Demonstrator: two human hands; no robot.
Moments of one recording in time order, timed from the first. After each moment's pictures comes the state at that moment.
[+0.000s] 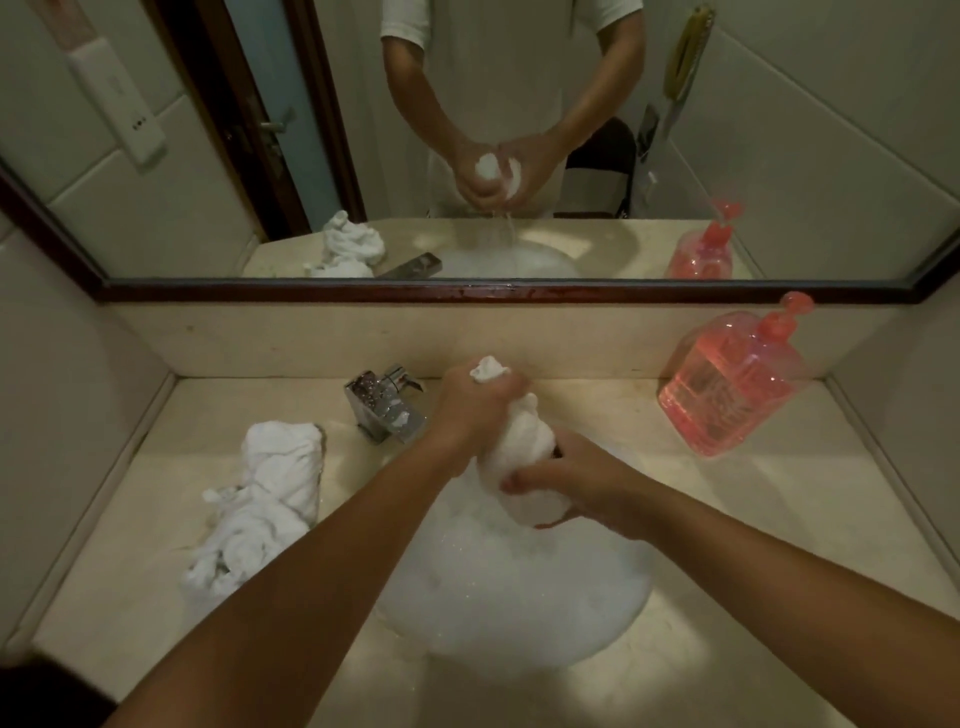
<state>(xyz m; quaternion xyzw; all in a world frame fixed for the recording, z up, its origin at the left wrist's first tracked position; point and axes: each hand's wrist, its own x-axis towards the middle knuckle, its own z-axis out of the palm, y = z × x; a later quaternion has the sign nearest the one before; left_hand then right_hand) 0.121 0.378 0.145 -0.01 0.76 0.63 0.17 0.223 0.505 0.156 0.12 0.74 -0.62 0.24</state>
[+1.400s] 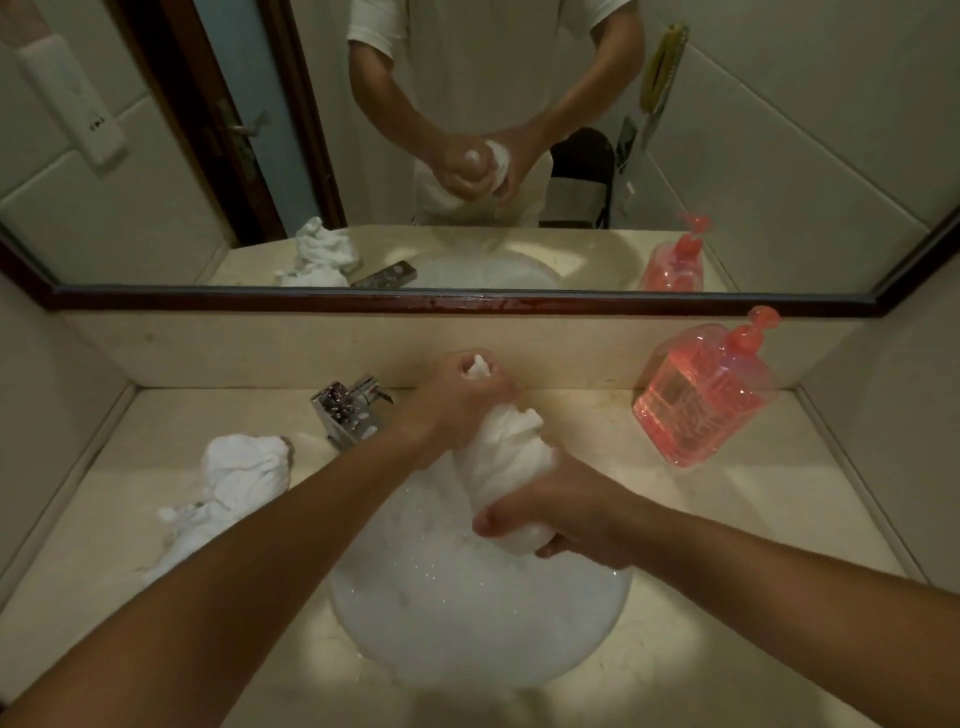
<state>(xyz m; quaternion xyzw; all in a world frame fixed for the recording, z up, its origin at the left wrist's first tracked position) 0.114 0.386 0.178 0.12 0.74 0.62 0.23 0.231 0.516 0.172 0.14 0.73 -0.62 0.26</state>
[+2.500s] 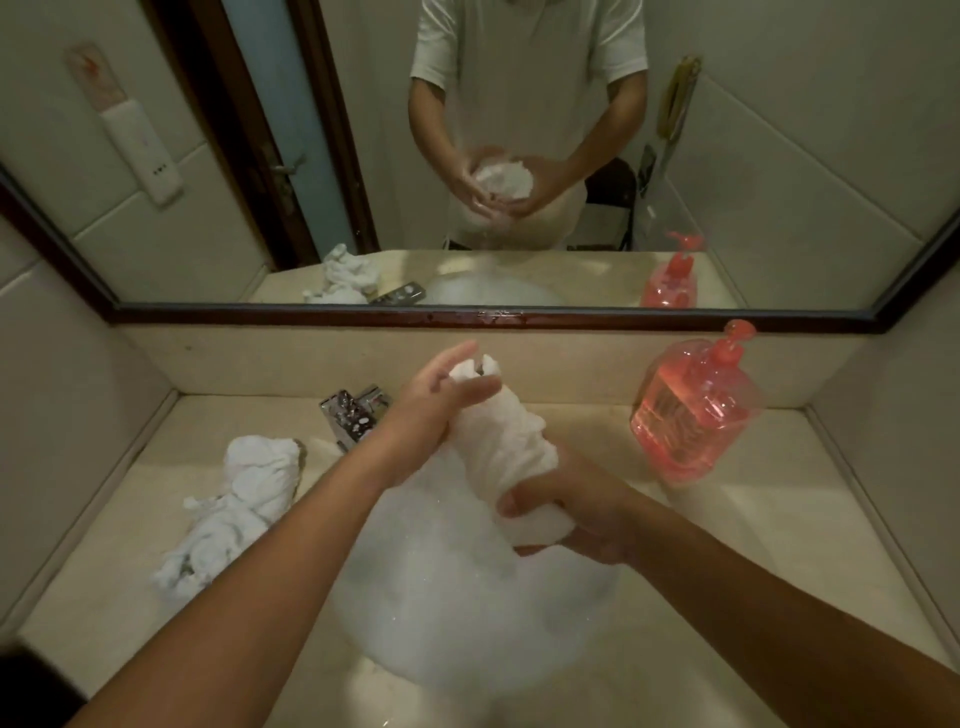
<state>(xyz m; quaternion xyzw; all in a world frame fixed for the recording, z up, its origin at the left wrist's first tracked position) 0.150 0.387 0.191 0.07 0.68 0.69 0.23 0.252 0.556 0.178 0.06 0.61 -0.76 0.23</state>
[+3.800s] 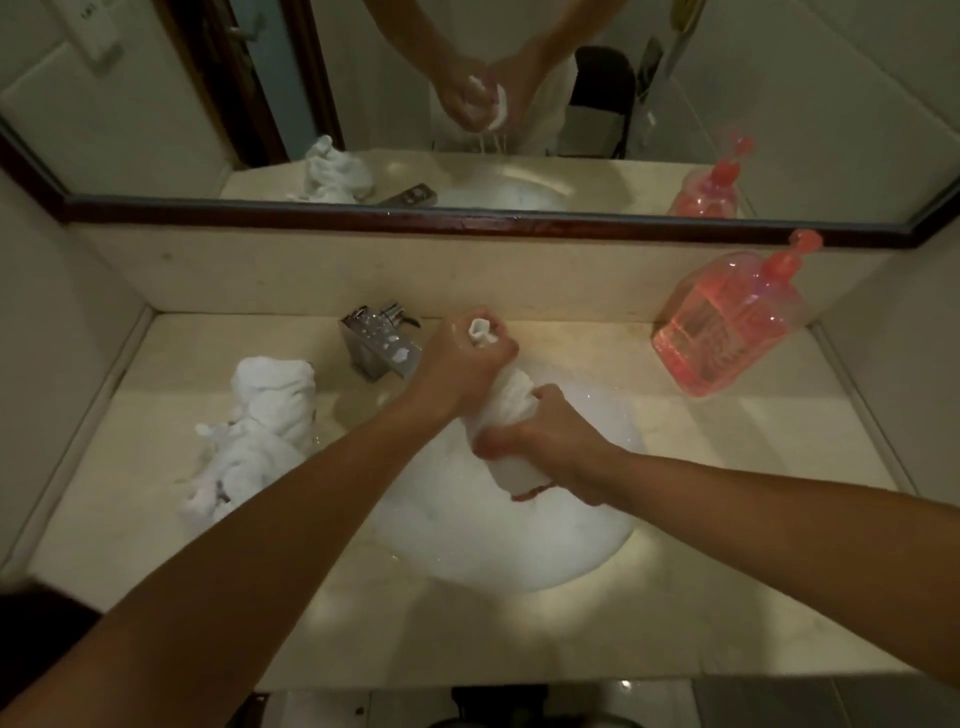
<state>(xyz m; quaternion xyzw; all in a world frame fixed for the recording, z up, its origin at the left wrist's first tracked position) 0.143 0.345 0.144 0.09 0.81 0.57 0.12 0.239 0.457 0.146 0.24 0.72 -0.61 0.21</state>
